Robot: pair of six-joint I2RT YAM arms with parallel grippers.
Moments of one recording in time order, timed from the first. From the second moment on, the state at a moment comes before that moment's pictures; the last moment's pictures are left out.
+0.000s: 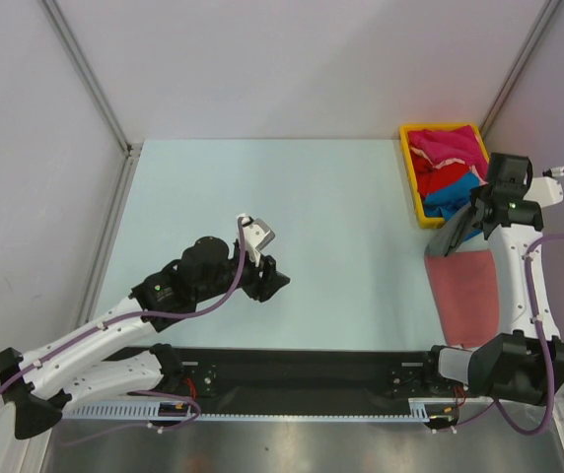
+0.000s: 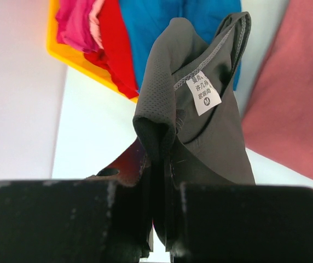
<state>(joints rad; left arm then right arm) -0.92 0.88 0.81 -0.32 0.07 -0.18 -0.18 1.24 1.26 -0.70 0.41 1.04</state>
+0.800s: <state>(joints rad) -0.91 0.89 0.80 -0.31 0.09 -0.18 -0.27 1.19 1.13 -0.69 0.38 1.04</state>
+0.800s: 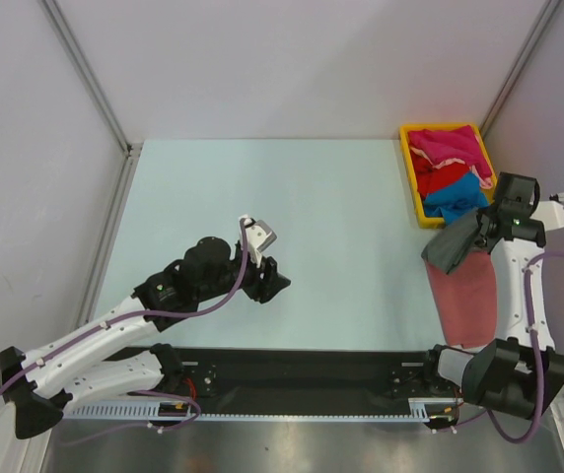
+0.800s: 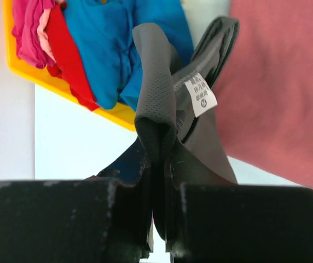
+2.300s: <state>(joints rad) -0.89 0.87 0.78 -0.30 0.11 -0.18 -0.79 1.00 0.69 -0.71 0.13 0.65</state>
